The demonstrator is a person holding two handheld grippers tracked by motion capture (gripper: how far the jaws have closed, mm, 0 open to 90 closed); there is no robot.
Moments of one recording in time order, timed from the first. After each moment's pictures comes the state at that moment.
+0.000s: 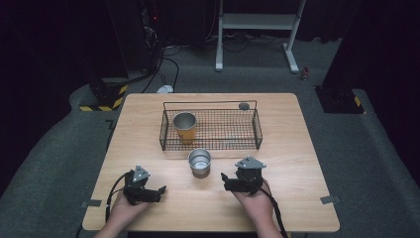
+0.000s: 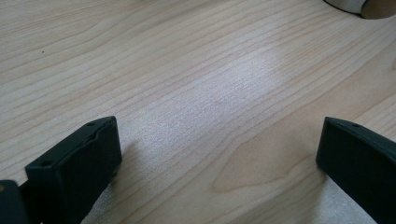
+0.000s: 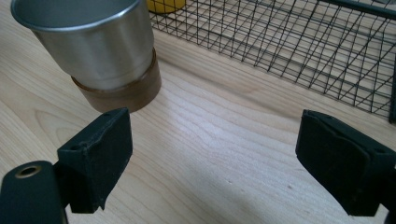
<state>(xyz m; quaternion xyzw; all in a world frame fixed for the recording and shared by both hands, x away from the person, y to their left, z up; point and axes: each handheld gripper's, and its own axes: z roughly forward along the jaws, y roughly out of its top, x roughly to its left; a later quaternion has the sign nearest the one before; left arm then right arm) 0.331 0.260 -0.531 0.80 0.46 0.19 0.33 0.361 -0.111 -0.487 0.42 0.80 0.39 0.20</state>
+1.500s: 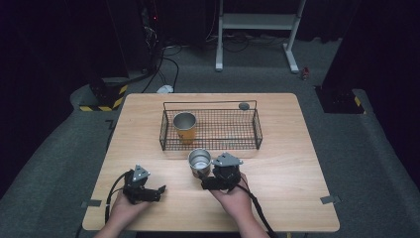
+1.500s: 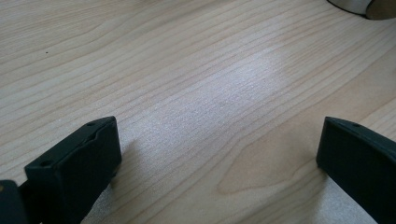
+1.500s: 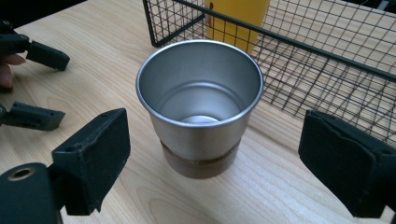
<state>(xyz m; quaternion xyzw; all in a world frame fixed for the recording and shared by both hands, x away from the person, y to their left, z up) 0.333 0.262 -0.531 0.80 0.46 0.20 0.33 0.360 -0.047 -0.466 0.36 0.81 0.43 0.19</state>
